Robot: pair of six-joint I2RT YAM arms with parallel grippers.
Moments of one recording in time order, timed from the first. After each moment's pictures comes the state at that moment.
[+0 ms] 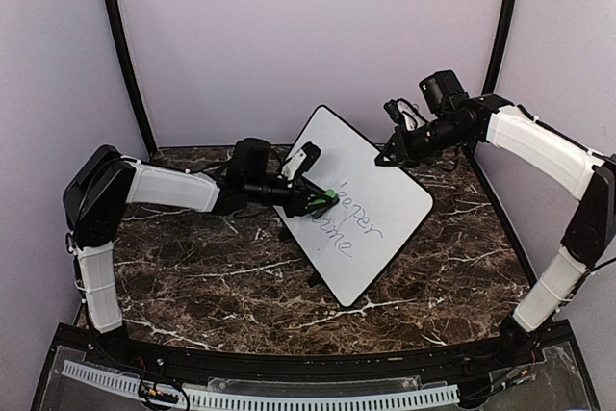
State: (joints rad) left arm -0.70 1.95 1.21 0.32 0.62 -0.04; right arm 0.49 1.61 1.54 -0.78 -0.47 0.28
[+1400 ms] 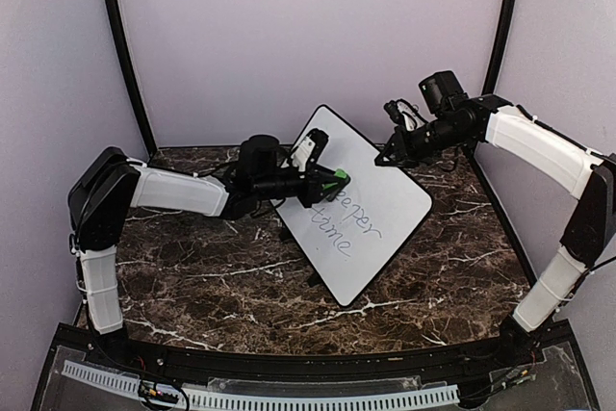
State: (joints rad) left arm -0.77 1.98 1.28 0.48 0.40 -0.06; right arm 0.48 1.61 1.54 -0.78 -0.48 0.28
